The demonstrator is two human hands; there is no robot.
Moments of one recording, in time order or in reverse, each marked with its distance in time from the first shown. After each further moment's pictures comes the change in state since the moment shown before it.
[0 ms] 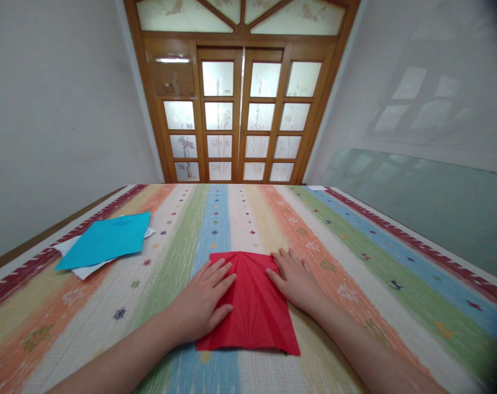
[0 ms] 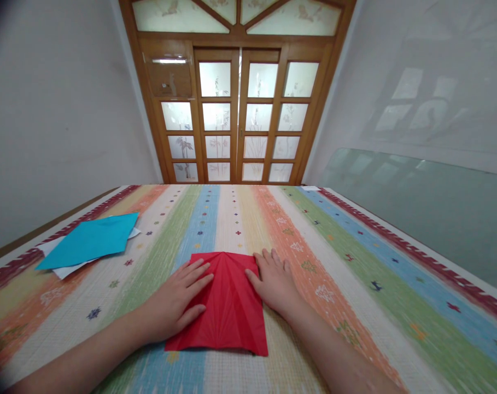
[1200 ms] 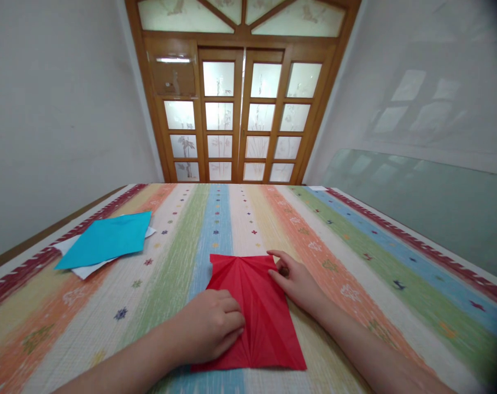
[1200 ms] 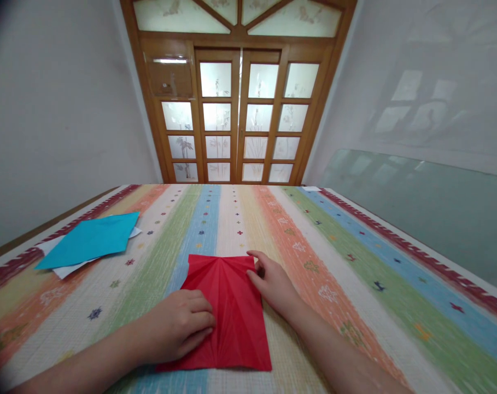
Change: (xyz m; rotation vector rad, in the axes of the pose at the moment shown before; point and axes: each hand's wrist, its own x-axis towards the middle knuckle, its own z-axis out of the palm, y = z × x) left_hand -0.006 0.028 -0.008 -0.024 0.066 0.325; right_hand -0.008 -0.015 -0.013 0.600 0.111 -0.179
